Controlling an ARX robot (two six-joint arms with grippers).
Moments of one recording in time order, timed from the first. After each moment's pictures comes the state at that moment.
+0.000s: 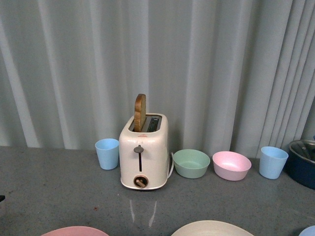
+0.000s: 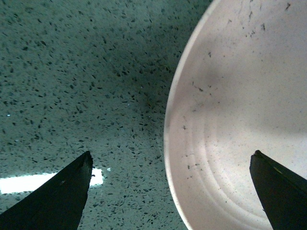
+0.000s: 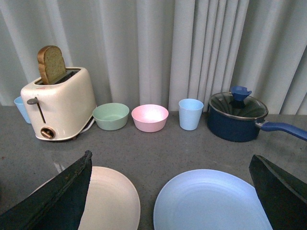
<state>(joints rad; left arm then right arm) 0.16 1.93 0.86 -0.12 0.13 0.26 0.00 0.00 0.01 0.00 0.00 0.00</state>
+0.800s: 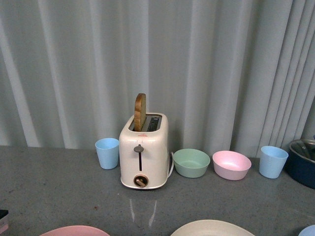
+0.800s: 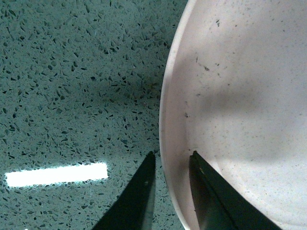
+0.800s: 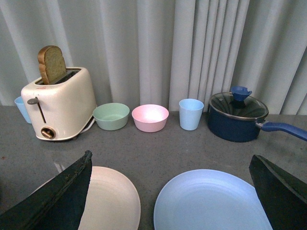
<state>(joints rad) 0.15 1.97 0.83 -0.07 0.10 0.26 0.00 0.00 0.01 0.00 0.00 0.00</state>
